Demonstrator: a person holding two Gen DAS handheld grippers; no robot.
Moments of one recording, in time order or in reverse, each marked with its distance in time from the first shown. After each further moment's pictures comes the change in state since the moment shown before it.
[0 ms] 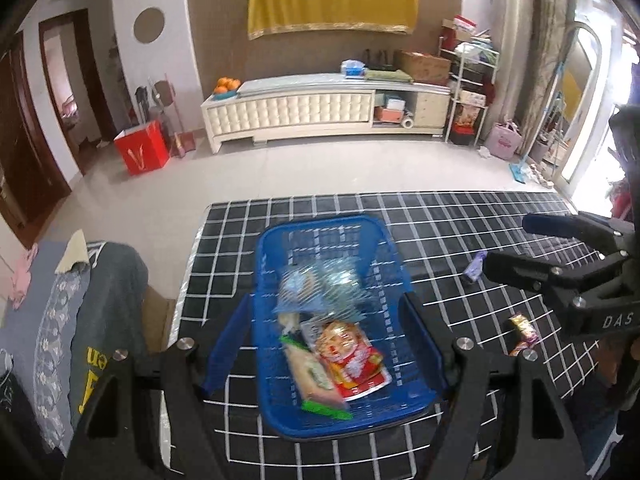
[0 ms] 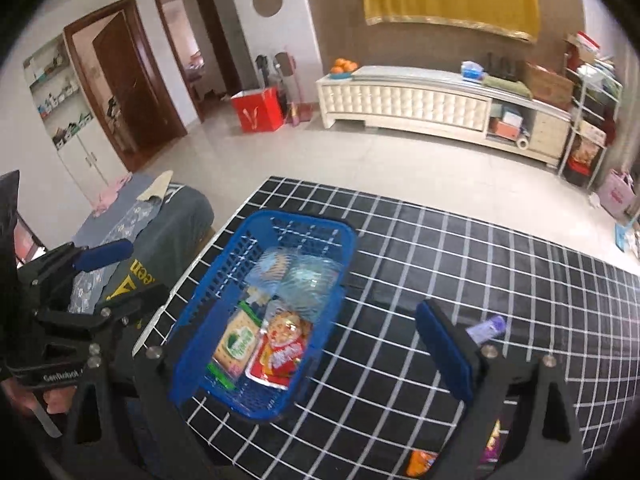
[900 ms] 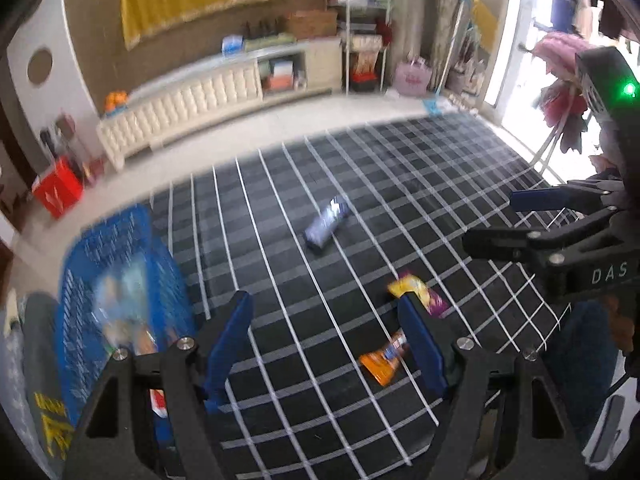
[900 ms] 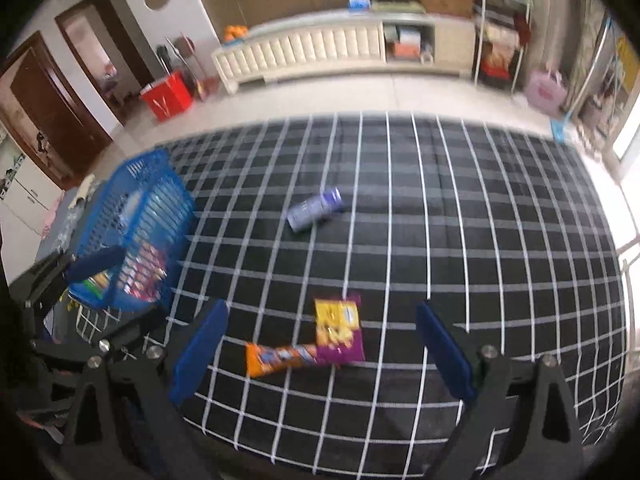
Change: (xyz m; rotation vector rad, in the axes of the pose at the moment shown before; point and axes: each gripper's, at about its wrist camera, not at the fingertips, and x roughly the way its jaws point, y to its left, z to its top) left arm 0.076 -0.217 -0.044 0.244 0.127 -0.197; right arm -0.035 -0.184 -0.118 0.253 0.179 -0.161
